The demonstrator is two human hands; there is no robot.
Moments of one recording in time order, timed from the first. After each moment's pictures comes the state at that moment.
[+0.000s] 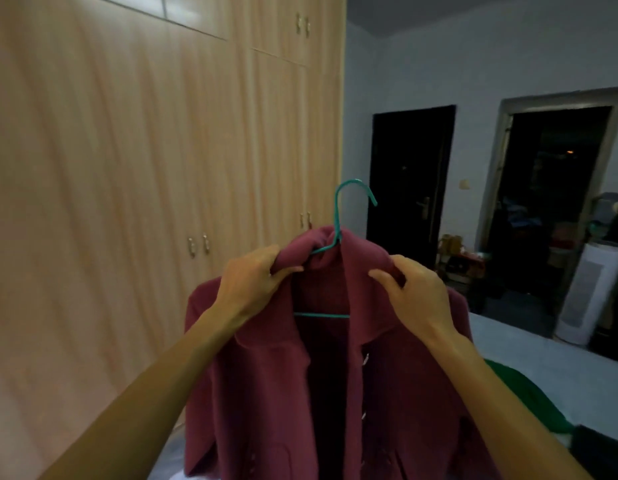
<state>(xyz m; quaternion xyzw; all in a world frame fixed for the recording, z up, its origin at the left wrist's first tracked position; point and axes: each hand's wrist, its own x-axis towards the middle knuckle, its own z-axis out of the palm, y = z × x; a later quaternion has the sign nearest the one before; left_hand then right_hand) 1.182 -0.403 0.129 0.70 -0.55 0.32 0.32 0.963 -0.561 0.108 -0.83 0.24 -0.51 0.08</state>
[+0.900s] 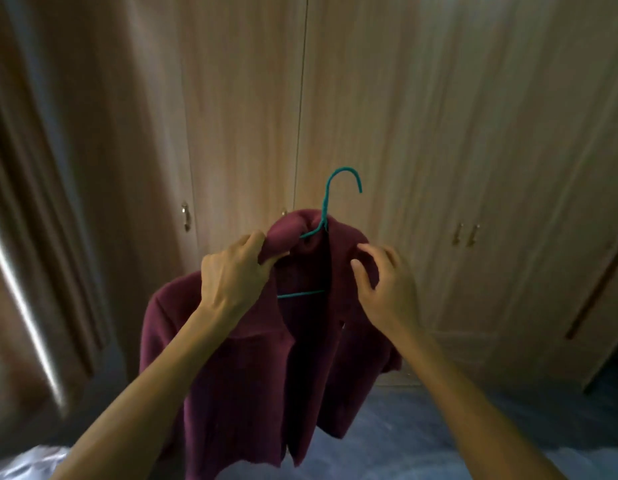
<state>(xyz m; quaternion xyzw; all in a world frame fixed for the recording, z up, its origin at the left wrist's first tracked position) 1.425 0.093 0.078 0.88 -0.13 0.41 0.18 1.410 -0.140 0.051 -0.85 -0.11 -0.45 0.26</state>
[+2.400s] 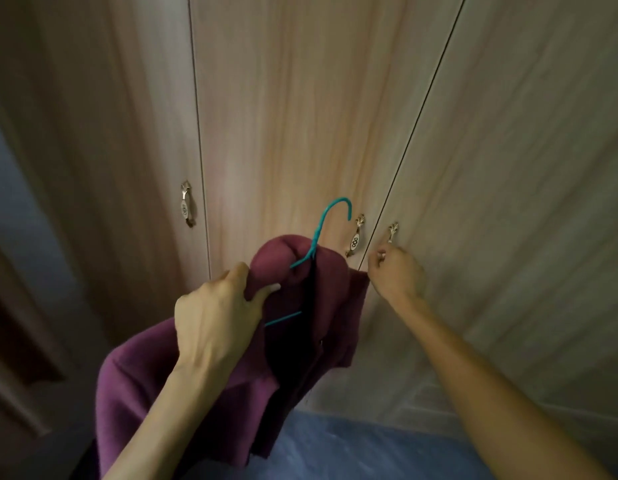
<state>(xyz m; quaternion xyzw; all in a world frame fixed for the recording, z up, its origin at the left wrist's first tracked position) 1.838 0.190 -0.028 0.93 0.04 0.32 0.16 1.979 -0.058 -0.050 -0.97 0.05 -0.19 0.12</state>
